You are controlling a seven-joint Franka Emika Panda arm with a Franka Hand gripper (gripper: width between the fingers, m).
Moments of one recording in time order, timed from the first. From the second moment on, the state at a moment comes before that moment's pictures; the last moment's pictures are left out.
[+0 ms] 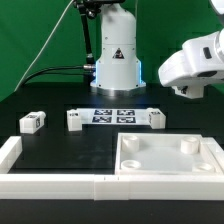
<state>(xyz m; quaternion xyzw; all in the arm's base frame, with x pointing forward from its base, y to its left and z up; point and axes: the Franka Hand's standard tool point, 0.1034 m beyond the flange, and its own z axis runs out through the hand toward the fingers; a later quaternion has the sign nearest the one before) 0.403 0.149 0.090 0.90 0.17 -0.38 0.08</state>
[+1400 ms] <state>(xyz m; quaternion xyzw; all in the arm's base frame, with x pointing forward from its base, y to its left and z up) 0.452 0.117 0.113 1.00 0.08 -0.03 -0.03</state>
